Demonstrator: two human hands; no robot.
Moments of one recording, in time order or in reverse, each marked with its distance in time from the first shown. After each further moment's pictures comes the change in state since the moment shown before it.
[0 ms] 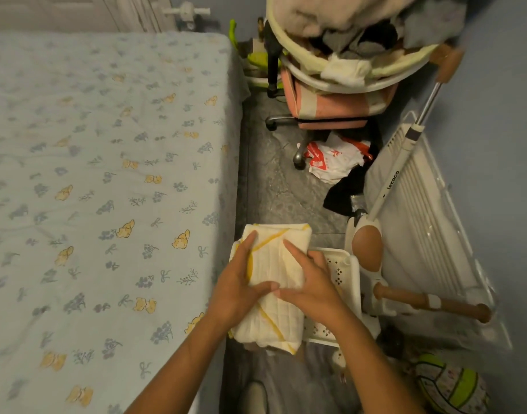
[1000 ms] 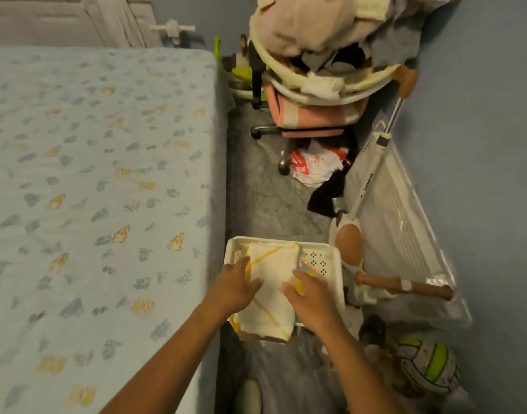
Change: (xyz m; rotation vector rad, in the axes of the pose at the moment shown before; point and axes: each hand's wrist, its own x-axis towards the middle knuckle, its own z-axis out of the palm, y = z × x) left_hand -0.007 0.011 -0.004 0.505 -0.214 -0.275; right_hand -0.050 -0.013 0.009 -0.120 0.099 0.284
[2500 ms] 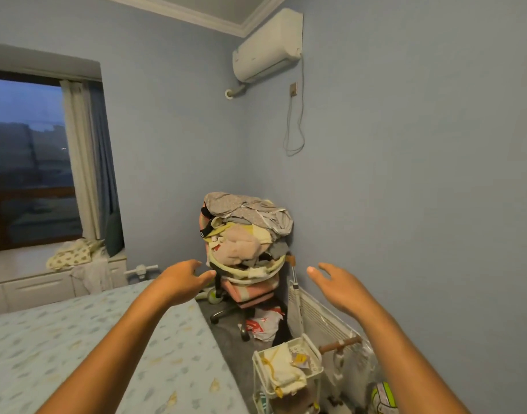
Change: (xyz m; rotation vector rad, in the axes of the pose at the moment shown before) left_hand -0.579 -0.140 -0.446 0.214 0.452 0.667; right_hand -0.663 -0.325 0.000 0.034 0.825 -0.174
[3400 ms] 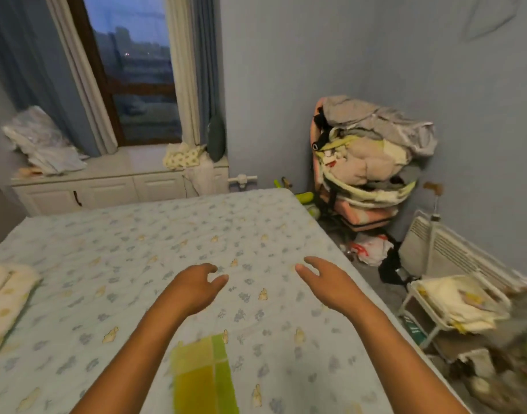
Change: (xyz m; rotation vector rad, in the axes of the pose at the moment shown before) left_hand -0.002 -0.619 -0.038 -0.041 -0.157 -0.277; right_hand -0.034 -0.323 0.567 0.070 -0.444 -0.039
